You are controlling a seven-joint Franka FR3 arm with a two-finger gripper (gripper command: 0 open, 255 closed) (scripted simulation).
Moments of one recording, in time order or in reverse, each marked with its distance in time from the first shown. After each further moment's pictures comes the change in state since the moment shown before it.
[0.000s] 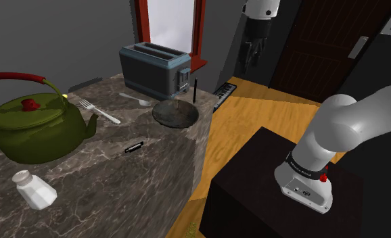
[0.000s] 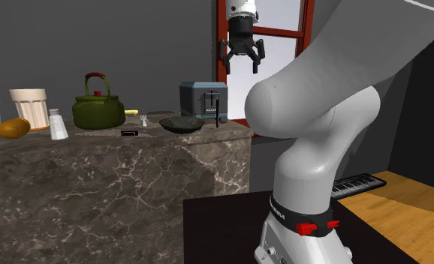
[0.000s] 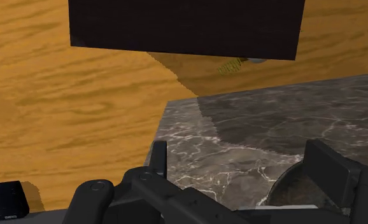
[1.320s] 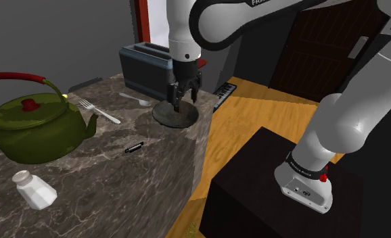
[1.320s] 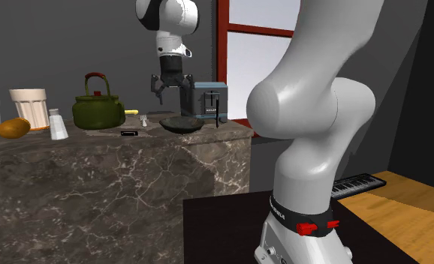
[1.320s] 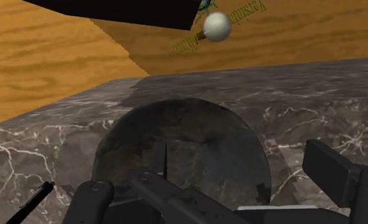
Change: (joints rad) arm 0.107 0.542 0.317 0.204 0.072 0.348 0.348
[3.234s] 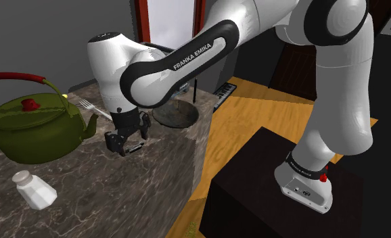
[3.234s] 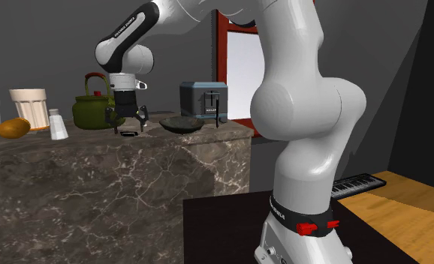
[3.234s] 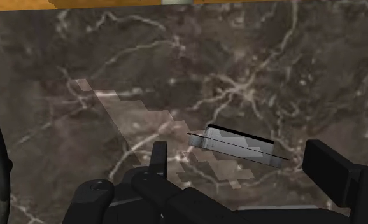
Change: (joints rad) arm 0.184 0.629 0.078 0.446 -0.263 0.135 0.316
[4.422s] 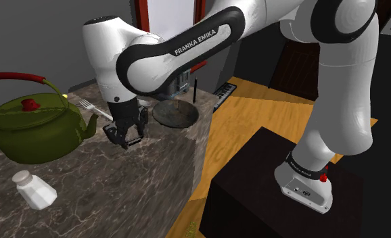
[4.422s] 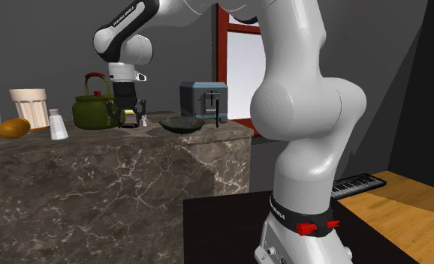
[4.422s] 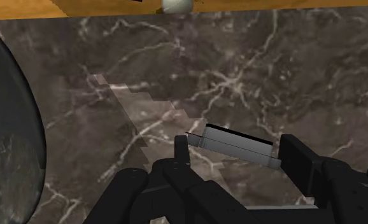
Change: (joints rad) arm -0.007 -0.035 0.009 0.033 0.019 -0.065 -0.012
